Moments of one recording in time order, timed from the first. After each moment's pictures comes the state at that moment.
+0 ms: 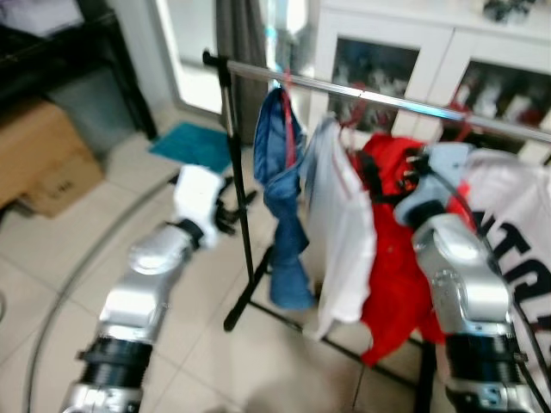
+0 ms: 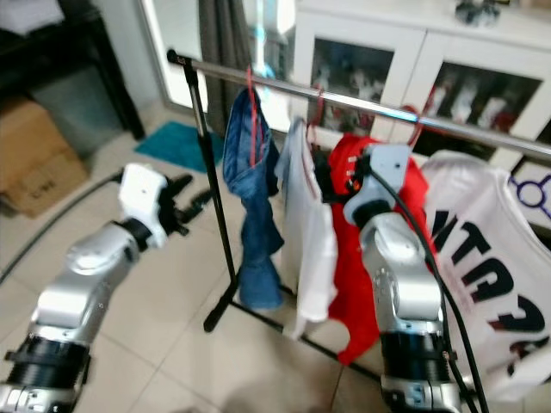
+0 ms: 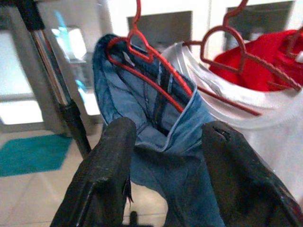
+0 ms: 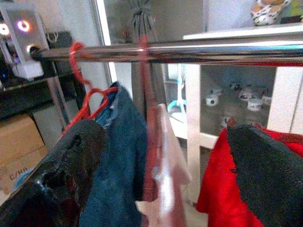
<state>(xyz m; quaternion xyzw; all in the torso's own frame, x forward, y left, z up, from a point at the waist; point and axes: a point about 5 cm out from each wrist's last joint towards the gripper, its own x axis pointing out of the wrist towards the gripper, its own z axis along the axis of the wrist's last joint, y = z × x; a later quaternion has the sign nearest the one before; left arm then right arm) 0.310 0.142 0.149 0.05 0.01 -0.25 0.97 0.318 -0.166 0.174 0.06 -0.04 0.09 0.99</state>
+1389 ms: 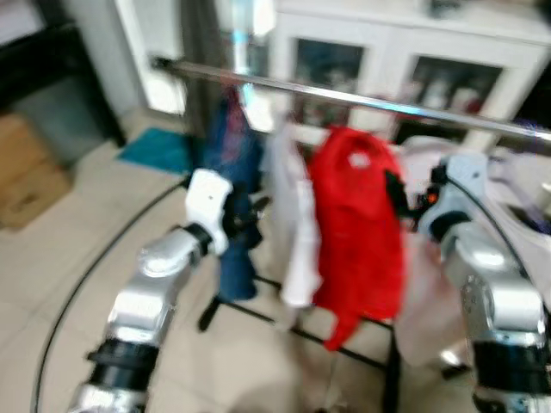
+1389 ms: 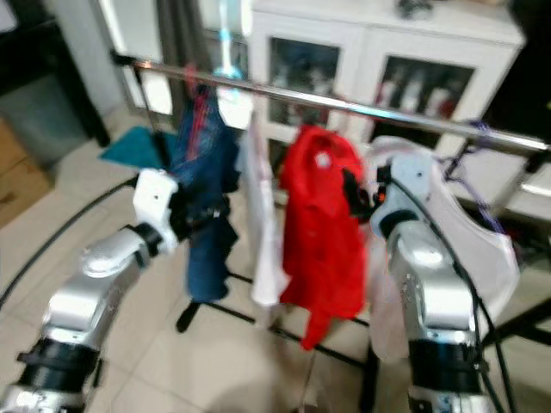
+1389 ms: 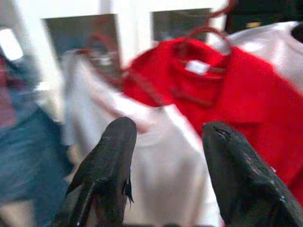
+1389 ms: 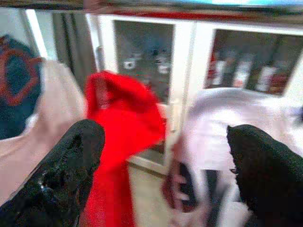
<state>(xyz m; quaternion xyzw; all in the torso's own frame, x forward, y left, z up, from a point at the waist) 0.304 0.121 0.140 0.03 0.02 -0.30 0.95 0.309 -0.201 0.166 -0.01 0.04 0.03 1.00</state>
